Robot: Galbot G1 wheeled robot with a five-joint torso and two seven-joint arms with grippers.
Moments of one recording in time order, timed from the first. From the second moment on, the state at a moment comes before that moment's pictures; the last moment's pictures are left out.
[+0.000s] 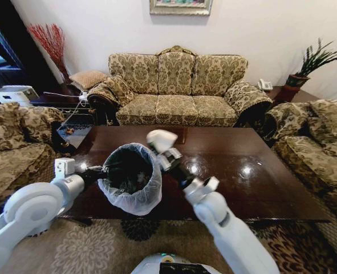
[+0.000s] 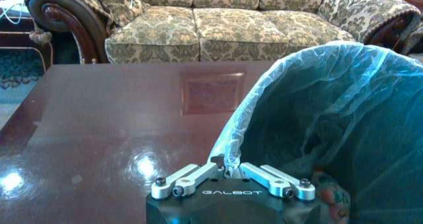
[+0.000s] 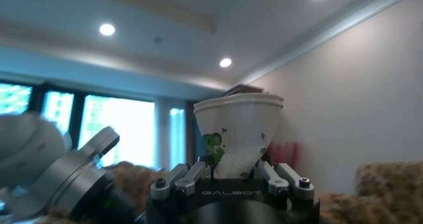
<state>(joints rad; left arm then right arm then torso) 1.68 -0.48 -1.03 -2.43 -1.50 0.63 -0.52 -0.99 1.21 -0.14 2.10 0.41 0.08 -0.25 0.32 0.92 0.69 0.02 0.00</state>
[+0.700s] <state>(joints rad) 1.69 -0.50 -1.04 -2.46 -1.49 0.63 -0.52 -1.00 1.22 -0.17 2.10 0.36 0.10 -0.27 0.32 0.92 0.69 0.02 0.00</state>
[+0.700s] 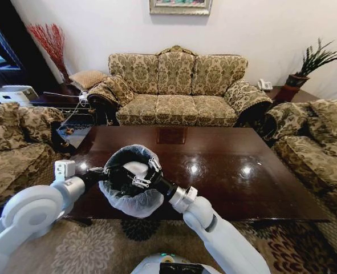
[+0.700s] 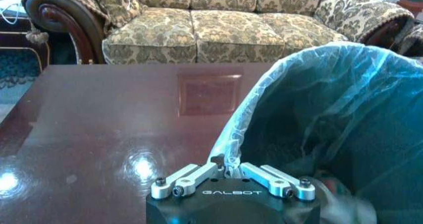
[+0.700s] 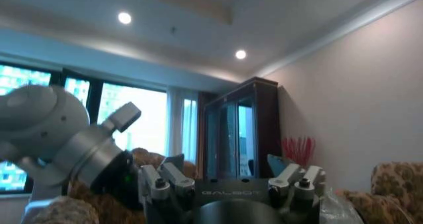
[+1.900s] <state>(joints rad) 1.94 -0.97 -1.67 -2.22 -1.47 0.51 -0.73 -1.36 1.26 0.61 2.12 0.54 0.12 0.03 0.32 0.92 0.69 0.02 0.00</state>
